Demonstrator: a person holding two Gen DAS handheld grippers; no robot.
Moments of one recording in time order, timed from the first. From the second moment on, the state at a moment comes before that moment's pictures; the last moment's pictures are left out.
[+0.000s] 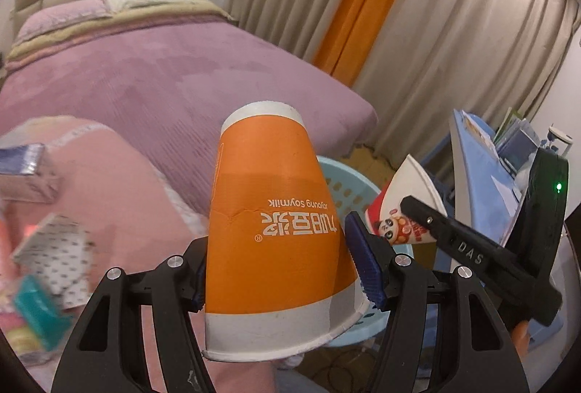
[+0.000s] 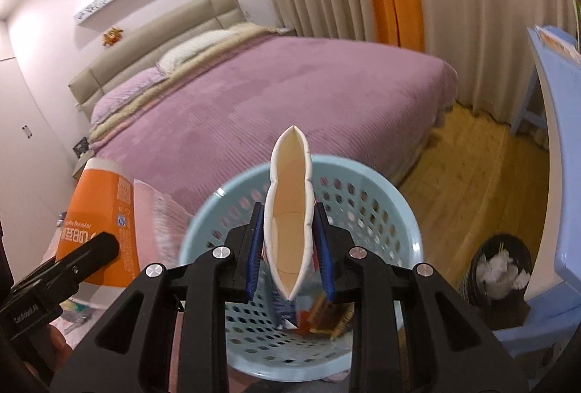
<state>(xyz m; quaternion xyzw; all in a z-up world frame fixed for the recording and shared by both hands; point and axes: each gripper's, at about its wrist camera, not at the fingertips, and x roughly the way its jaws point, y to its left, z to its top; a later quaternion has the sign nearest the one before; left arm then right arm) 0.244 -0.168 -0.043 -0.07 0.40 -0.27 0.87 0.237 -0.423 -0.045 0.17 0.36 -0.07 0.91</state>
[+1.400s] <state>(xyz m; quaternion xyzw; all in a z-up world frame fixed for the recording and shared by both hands) 0.183 -0.043 -0.010 -0.12 0.34 -0.18 0.92 0.217 -0.313 -0.015 0.13 0.35 0.04 0.93</state>
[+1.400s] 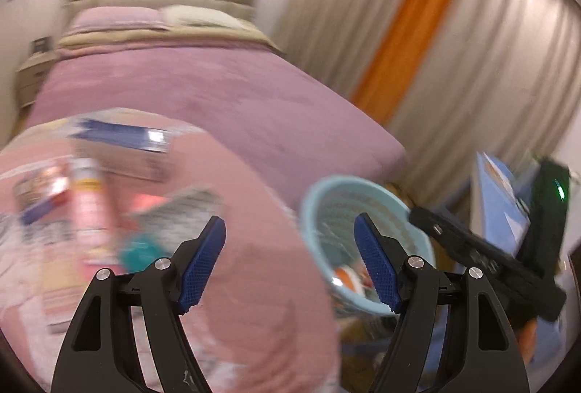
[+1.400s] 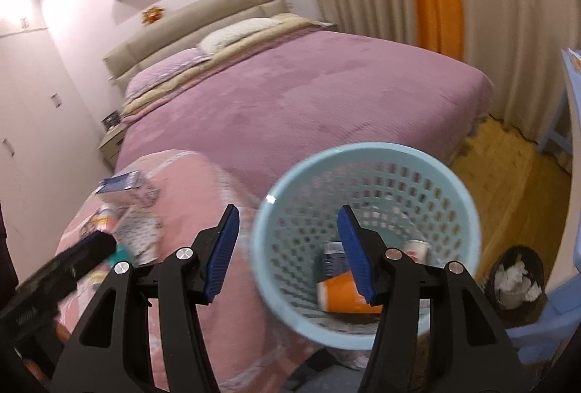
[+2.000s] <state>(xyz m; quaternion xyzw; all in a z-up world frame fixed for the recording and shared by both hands) 0.240 0.088 -0.057 -0.19 0.42 -0.04 0.89 0.219 -0.163 -0.048 0.05 0.37 0.18 0.91</state>
